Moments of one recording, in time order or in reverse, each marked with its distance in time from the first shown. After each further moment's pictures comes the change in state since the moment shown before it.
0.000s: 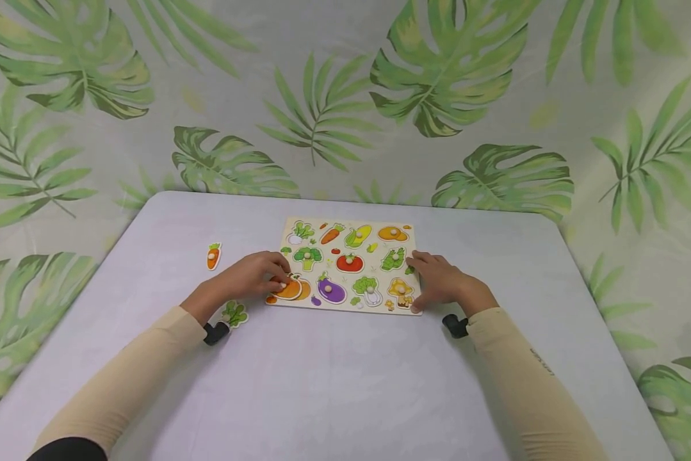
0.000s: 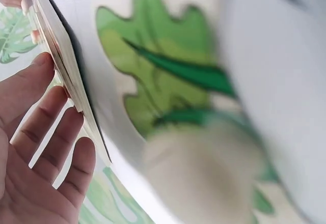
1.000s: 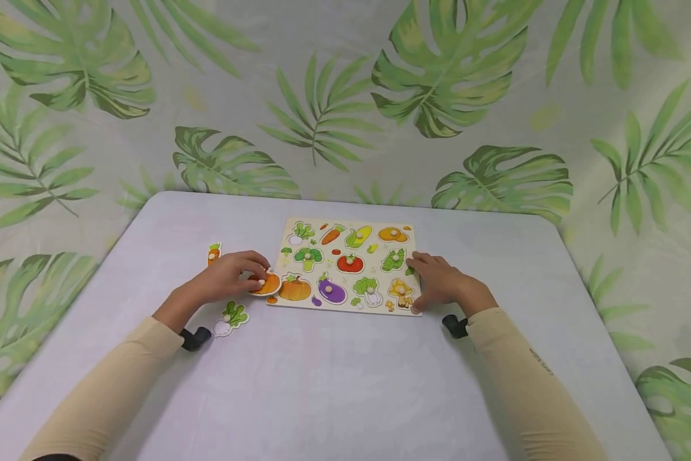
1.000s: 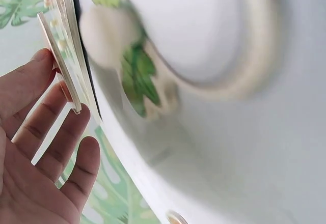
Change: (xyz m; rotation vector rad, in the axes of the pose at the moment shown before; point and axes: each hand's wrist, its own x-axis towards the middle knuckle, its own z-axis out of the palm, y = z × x) left_hand -0.036 -0.018 -0.011 -0.083 0.108 -0.066; right_hand 0.001 0.000 0.000 -0.005 -0.012 -0.007
